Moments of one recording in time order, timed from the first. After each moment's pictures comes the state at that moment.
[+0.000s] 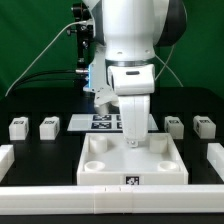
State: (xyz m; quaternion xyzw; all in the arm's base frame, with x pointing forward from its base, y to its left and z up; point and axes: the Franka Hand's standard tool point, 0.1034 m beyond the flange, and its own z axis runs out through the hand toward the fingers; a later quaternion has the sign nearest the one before) arm 0.463 0.017 0.009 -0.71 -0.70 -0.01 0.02
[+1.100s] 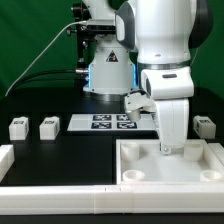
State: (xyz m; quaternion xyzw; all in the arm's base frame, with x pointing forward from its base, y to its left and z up) arm 0.495 0.073 0.007 -0.72 -0.69 -0.02 0.02
